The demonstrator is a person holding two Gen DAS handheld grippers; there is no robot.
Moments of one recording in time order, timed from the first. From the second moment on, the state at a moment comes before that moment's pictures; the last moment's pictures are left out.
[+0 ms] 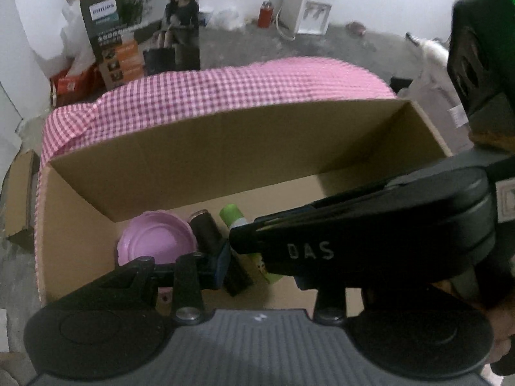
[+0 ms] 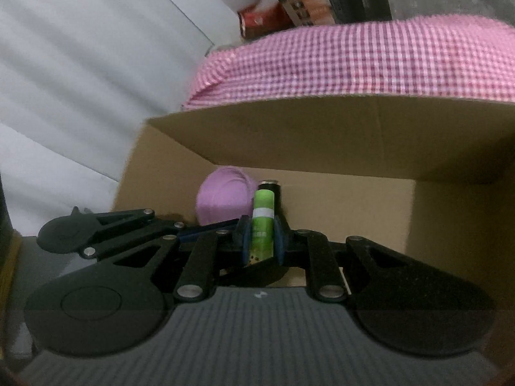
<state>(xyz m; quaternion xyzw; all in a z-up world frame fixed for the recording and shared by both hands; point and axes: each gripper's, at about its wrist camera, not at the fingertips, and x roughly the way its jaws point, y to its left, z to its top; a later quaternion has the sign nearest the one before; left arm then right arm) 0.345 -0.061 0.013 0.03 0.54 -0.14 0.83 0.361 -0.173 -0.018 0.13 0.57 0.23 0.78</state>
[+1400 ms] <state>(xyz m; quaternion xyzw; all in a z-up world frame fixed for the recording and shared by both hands) 0.072 -0.095 0.029 0.06 0.42 -0.24 0.88 0.062 -0.296 0.009 0.25 0.45 0.20 0.84</state>
